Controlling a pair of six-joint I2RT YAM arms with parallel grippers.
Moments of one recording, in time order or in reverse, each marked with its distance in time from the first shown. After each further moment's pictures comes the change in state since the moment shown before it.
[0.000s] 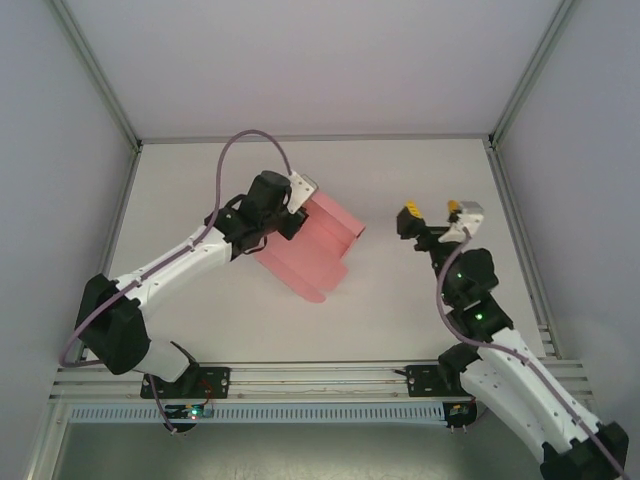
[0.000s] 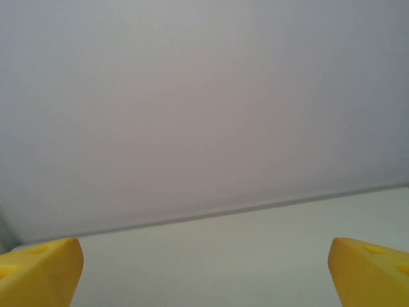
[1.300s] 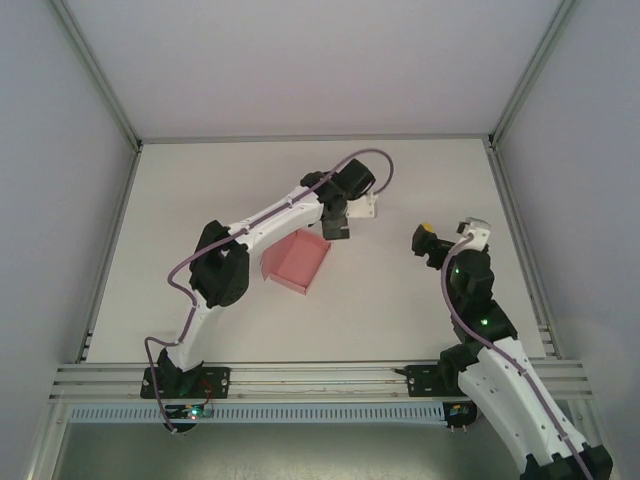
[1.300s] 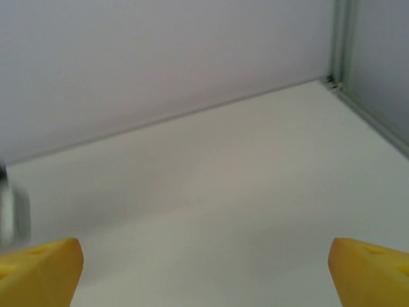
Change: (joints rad) left arm -0.140 0.711 0.812 -0.467 -0.250 0.370; right arm -0.147 0.015 -0.014 -0.359 -0.066 0.060
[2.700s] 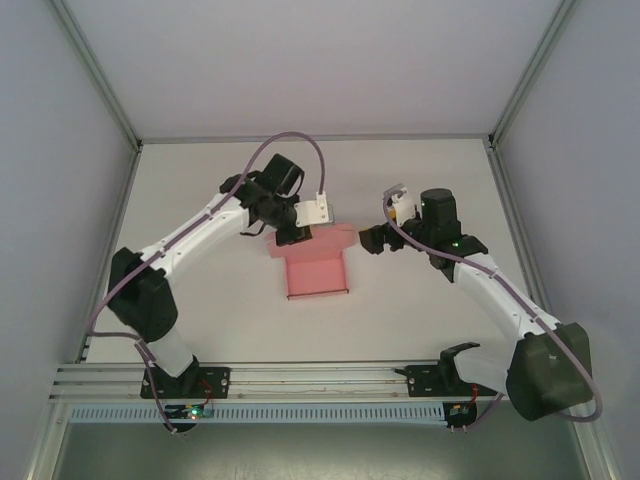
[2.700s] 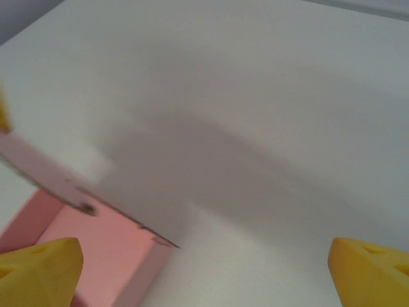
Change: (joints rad) left arm 0.187 -0.461 -0.483 -0.017 0.642 0.187; right arm -0.013 0.605 0.358 -0.105 -0.746 -0.412
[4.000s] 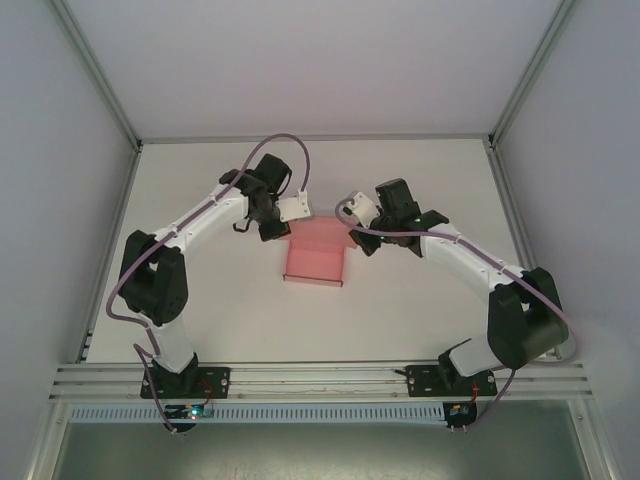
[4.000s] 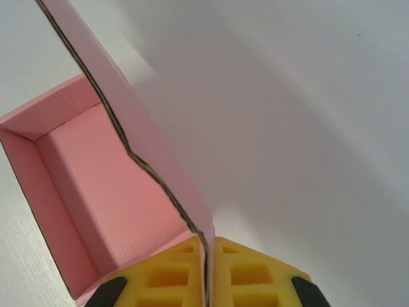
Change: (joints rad) left arm 0.114 0.085 -0.047 -0.009 -0.232 -0.120; right arm 0.185 0.290 0.227 -0.185 0.183 -0.209
